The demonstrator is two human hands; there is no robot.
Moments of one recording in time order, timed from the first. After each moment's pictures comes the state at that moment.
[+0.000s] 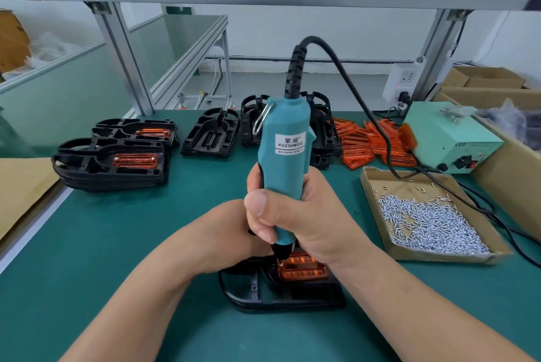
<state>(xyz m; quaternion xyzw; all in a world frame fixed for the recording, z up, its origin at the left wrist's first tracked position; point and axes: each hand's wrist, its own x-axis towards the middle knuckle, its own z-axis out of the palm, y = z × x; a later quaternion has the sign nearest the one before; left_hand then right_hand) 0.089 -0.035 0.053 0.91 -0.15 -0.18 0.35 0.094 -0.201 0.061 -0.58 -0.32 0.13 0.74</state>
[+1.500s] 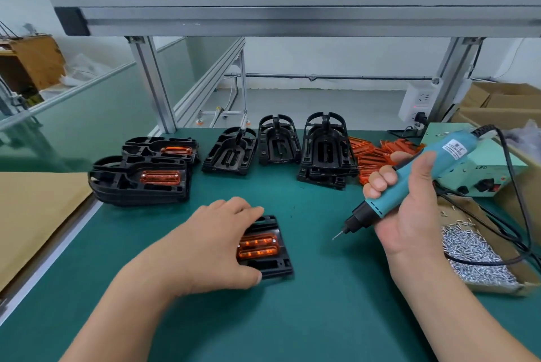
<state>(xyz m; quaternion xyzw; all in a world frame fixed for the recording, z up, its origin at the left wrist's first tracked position) 0.087 0.010 0.057 0.97 -0.21 -0.06 0.09 0.145 -0.281 0.036 -0.35 -0.04 -0.14 0.92</state>
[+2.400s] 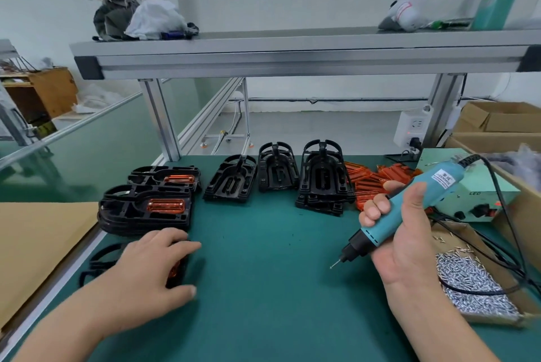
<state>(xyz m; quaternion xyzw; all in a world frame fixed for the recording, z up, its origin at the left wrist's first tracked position) 0.073 0.095 0.058 0.99 -0.09 -0.07 0.06 0.147 -0.282 0.038 -0.34 -0.04 -0.13 0.93</state>
